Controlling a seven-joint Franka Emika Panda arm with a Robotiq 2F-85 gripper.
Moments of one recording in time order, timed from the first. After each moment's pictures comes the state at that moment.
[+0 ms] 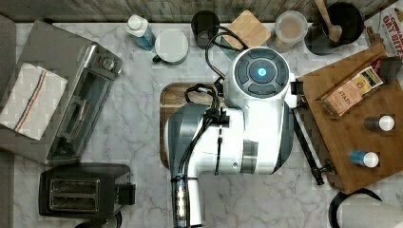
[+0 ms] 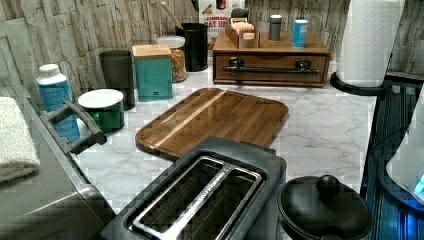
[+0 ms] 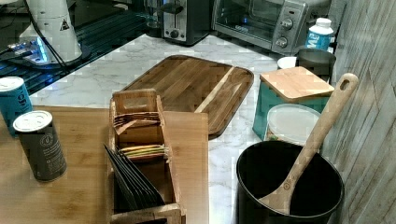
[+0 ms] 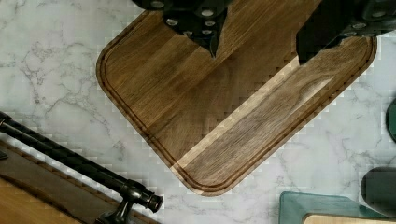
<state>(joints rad) -0.03 0.01 -0.04 -1.86 -0.04 0.26 -0.10</state>
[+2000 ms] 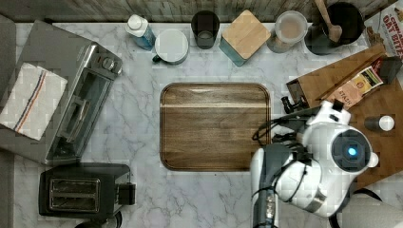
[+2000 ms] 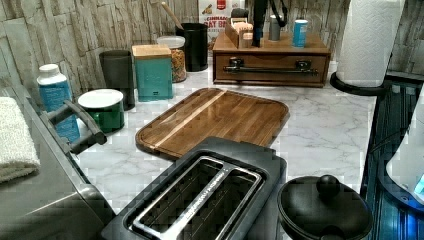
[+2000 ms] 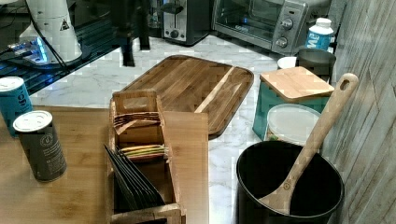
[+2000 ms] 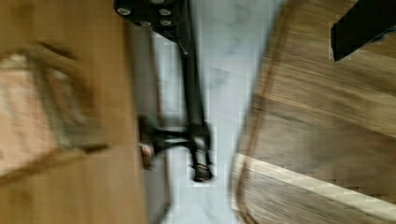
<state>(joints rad) -0.18 -0.05 -0.27 -2.28 -0.05 0.75 -1.50</state>
